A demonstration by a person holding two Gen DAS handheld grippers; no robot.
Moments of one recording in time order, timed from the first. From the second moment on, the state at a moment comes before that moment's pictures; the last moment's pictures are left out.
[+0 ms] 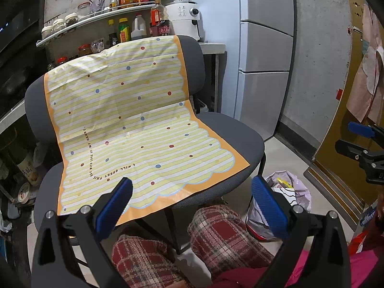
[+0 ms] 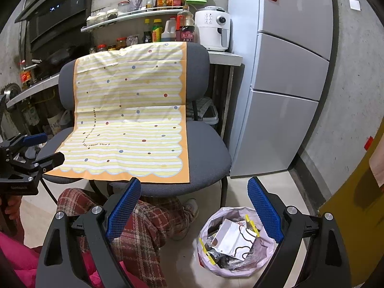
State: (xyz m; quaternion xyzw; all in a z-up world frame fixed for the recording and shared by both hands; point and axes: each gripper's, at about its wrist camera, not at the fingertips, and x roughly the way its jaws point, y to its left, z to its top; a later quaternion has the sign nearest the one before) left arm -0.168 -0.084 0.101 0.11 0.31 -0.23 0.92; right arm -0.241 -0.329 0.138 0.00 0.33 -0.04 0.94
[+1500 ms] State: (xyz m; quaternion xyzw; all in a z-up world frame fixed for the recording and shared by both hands) left arm -0.164 -0.078 0.097 0.10 0.32 -0.22 0.91; right arm -0.237 -0.332 0.132 0.00 0.34 -0.04 0.94
